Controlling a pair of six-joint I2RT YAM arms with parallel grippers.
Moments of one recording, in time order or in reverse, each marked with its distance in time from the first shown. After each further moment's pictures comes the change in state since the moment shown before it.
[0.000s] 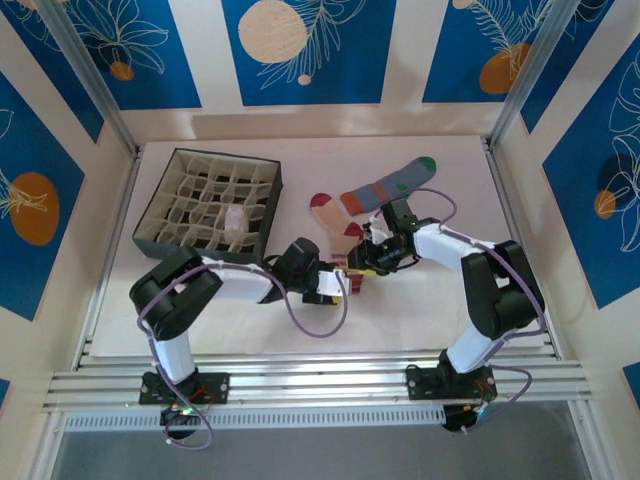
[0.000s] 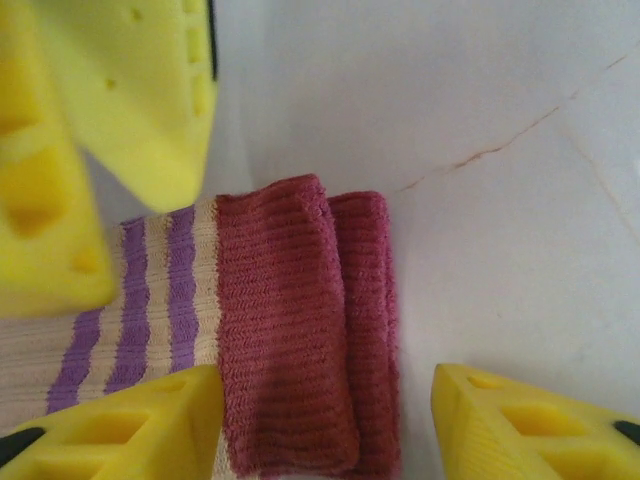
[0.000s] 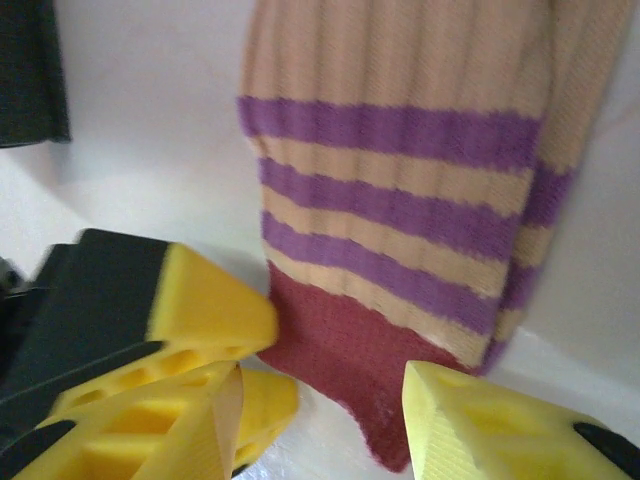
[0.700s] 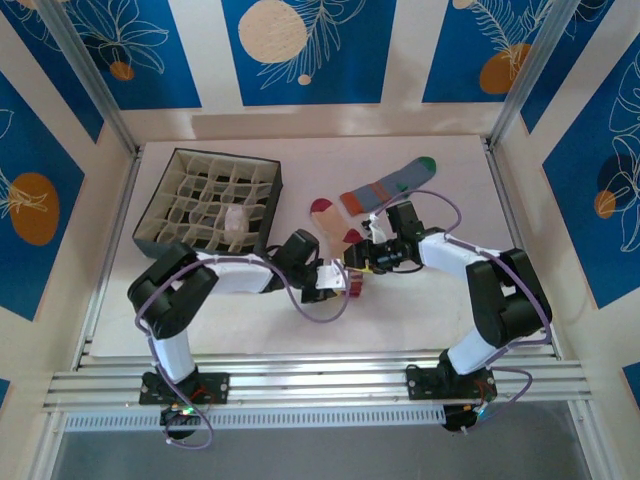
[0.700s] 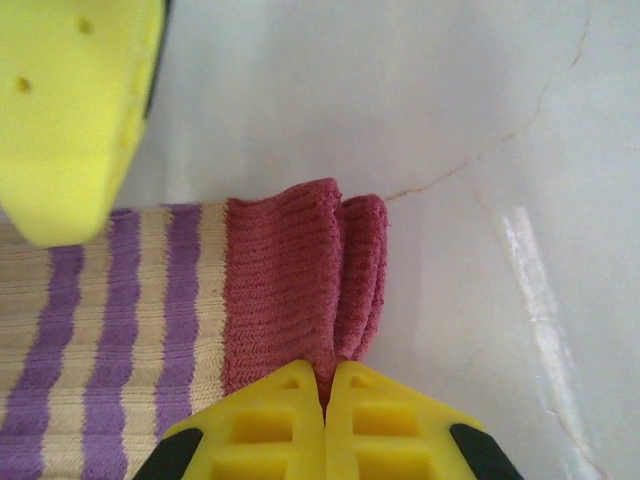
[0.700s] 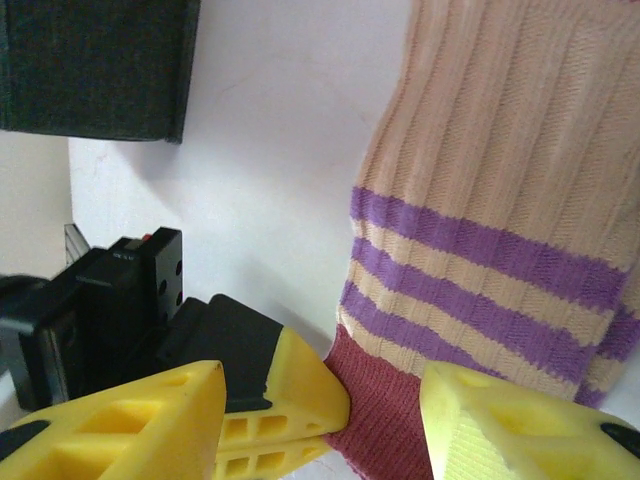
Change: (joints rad) left arm 0.058 -0.020 0.080 -0.214 0.200 -0.151; right arm -0.010 -0.058 -0.107 0.212 -0.140 0.000
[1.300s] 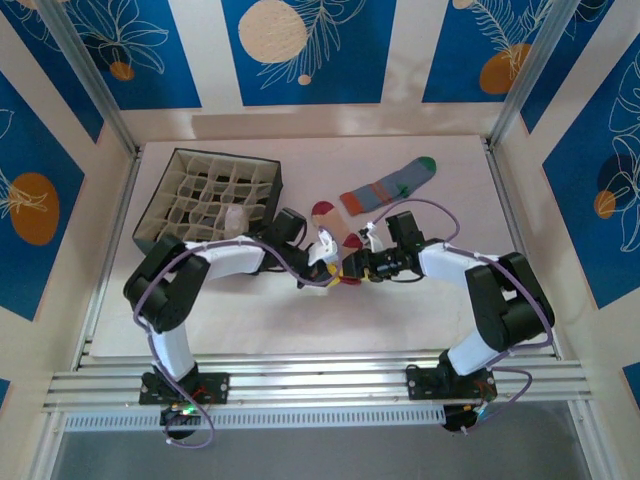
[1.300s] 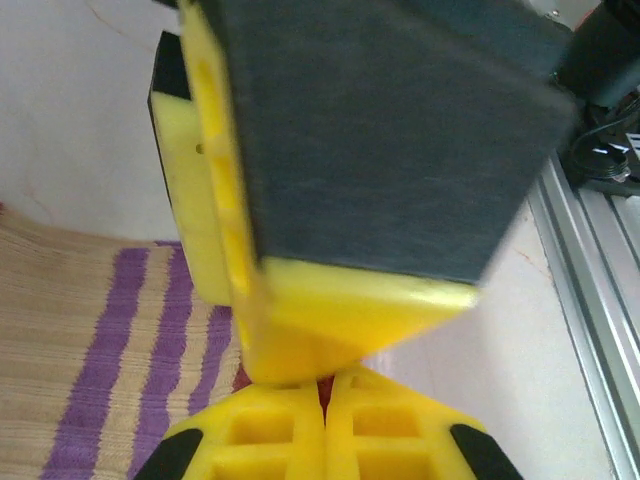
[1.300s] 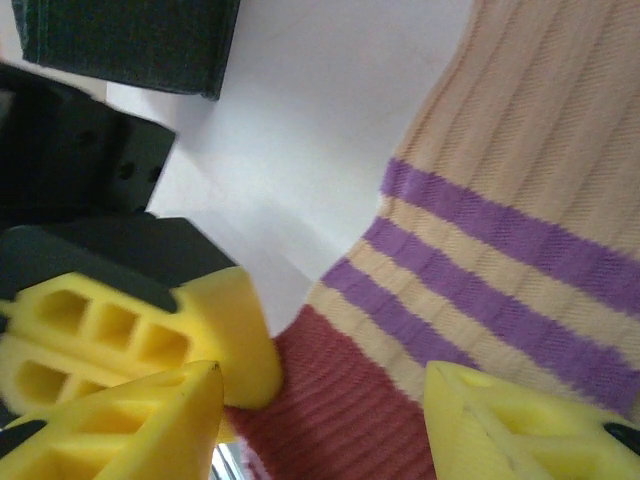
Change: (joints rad) left arm 0.126 0.044 0.132 -0.160 0.324 -0.228; right arm 0.034 -0.029 -0.097 0.111 -0.070 -0.007
